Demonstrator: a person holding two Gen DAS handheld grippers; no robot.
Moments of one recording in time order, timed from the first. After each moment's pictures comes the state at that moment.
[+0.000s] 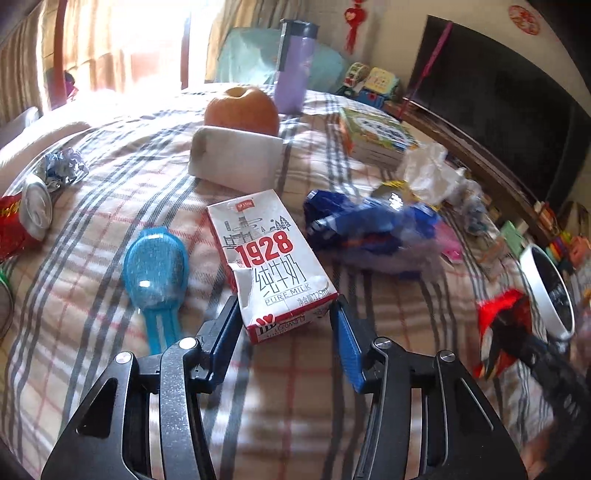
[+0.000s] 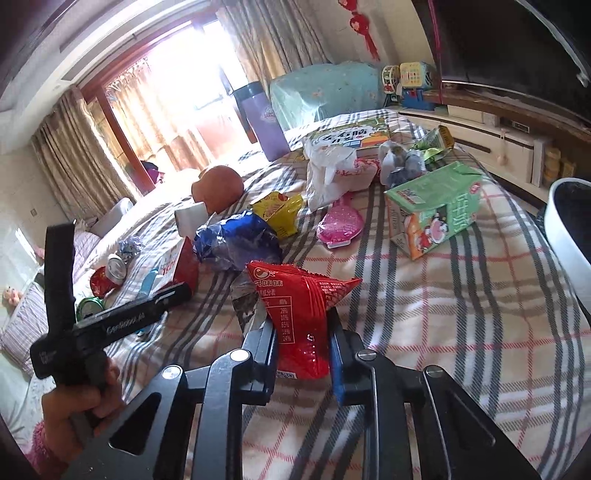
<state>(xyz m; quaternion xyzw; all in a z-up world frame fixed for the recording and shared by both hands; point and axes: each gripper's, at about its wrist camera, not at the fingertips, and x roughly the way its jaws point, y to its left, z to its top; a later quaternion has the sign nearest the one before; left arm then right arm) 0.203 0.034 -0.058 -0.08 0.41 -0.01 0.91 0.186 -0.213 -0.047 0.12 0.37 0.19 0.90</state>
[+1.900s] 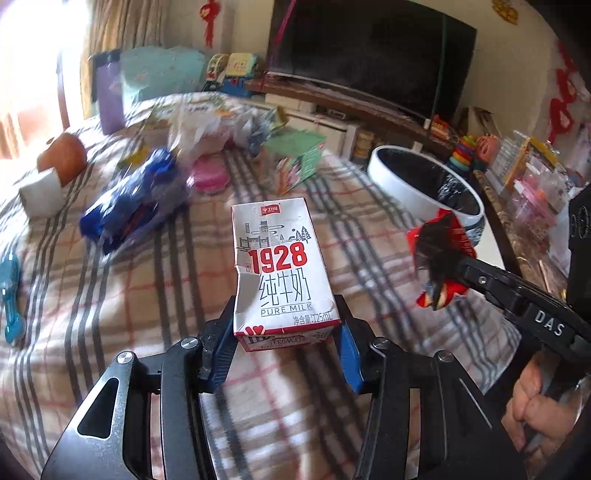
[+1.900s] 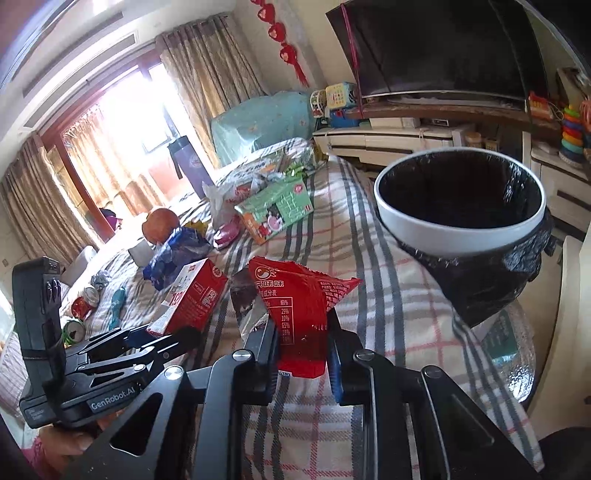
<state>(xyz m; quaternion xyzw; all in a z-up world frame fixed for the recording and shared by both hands) 0.138 -0.130 -0.045 0.02 0.39 -0.22 0.89 0.103 -0.328 -0.043 0.17 0.33 0.07 0.93</state>
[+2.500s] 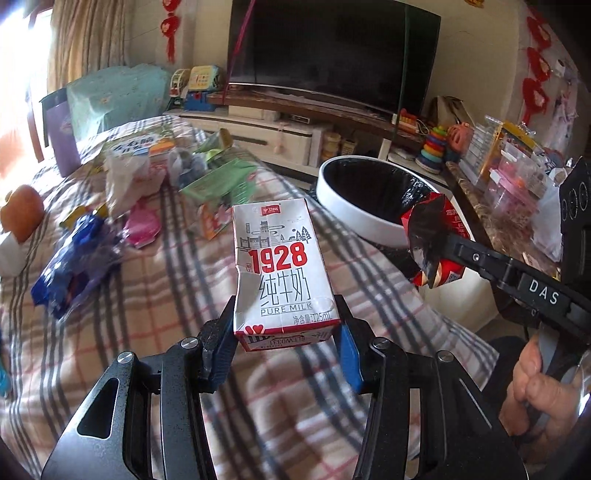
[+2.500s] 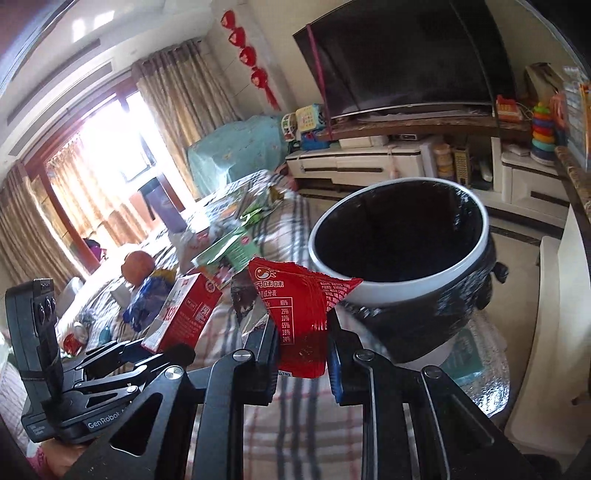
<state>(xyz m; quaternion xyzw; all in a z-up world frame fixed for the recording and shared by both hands) 0.150 -0.189 -0.026 0.05 0.37 -0.27 0.89 0.104 -0.391 -0.024 0.20 0.30 0.03 0.93</state>
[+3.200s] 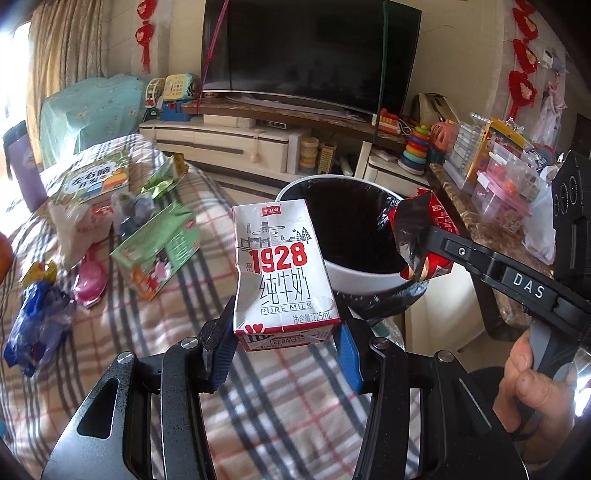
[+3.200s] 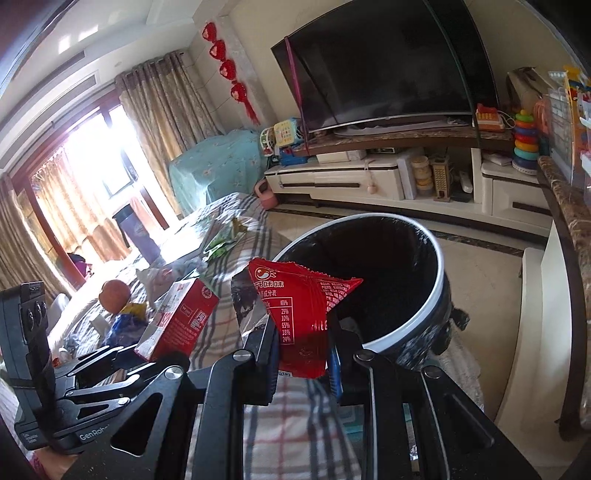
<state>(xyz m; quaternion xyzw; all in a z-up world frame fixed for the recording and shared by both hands) 0.175 -0.249 -0.009 0.06 0.36 -0.30 0.88 0.123 -0.445 -0.011 0.20 0.29 -0.01 0.94</state>
